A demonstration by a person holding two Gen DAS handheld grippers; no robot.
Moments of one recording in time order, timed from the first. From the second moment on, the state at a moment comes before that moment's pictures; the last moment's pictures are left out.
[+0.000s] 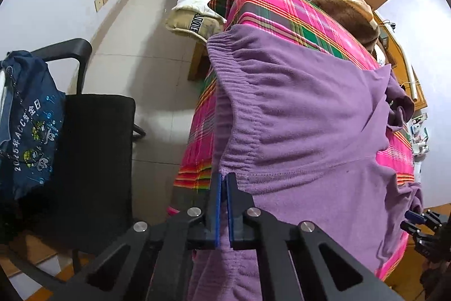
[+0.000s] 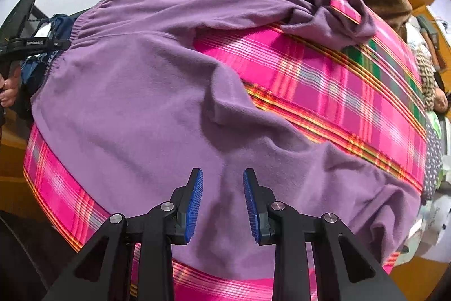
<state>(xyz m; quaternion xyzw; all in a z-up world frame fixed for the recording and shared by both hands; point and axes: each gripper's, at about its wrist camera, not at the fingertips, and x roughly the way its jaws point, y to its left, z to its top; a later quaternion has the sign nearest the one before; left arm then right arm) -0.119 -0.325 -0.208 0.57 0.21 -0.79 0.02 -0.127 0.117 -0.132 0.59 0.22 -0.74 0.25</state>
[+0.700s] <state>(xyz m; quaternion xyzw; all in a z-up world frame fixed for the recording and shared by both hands) -0.085 -0.213 -0.167 0.58 0.24 -0.78 -0.01 -0.146 0.316 -0.131 0.61 0.08 -0.79 0.07</state>
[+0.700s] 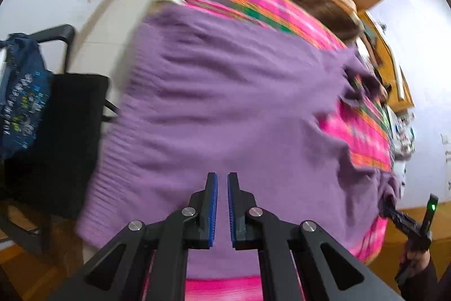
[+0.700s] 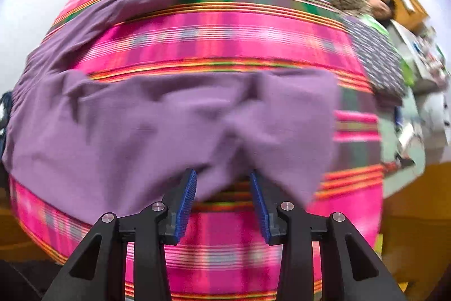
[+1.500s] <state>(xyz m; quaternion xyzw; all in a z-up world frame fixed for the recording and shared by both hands) -0.074 -0.051 -0.178 0.64 0.22 -0.74 -0.01 -0.187 0.475 -0.140 0.59 0.01 -0.81 0.05</state>
